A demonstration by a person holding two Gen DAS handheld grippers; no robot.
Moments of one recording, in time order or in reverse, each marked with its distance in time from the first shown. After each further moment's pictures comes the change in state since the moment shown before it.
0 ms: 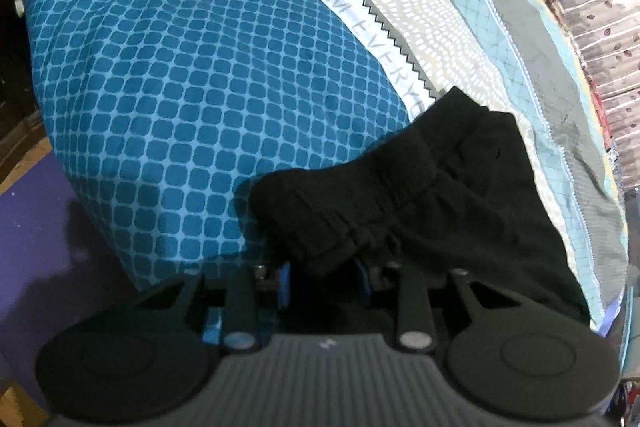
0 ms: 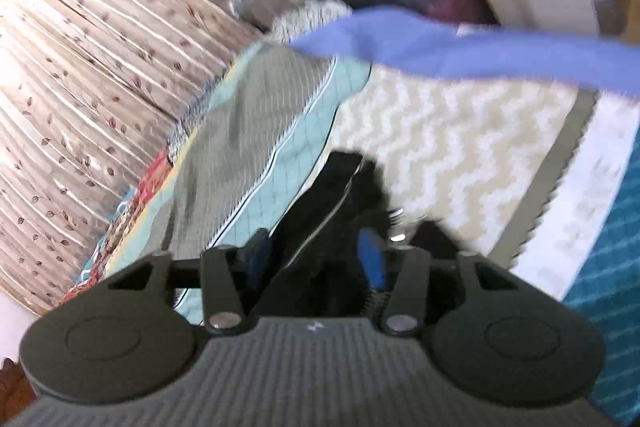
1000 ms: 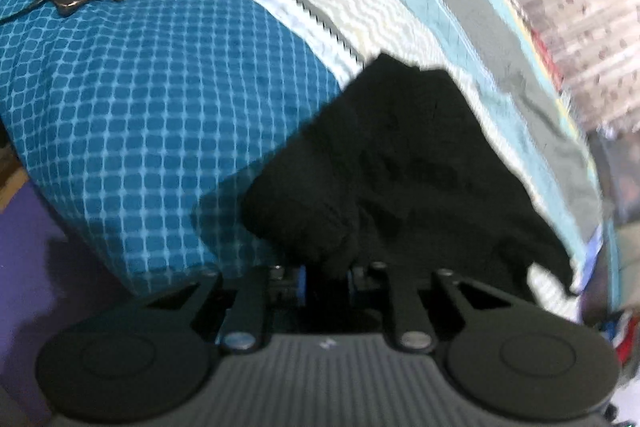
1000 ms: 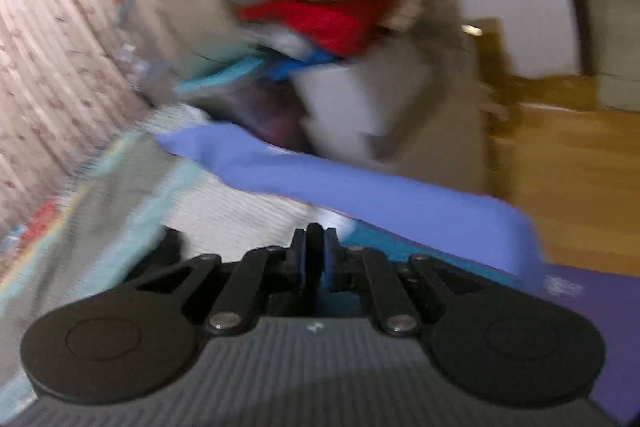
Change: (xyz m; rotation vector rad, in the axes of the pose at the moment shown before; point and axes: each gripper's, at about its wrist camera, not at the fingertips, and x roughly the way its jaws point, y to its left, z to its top) left arm -0.030 -0.006 -0.036 0.209 0.031 -0.100; right arm -0.187 -0.095 -0.004 -0.101 -0.230 -0.412
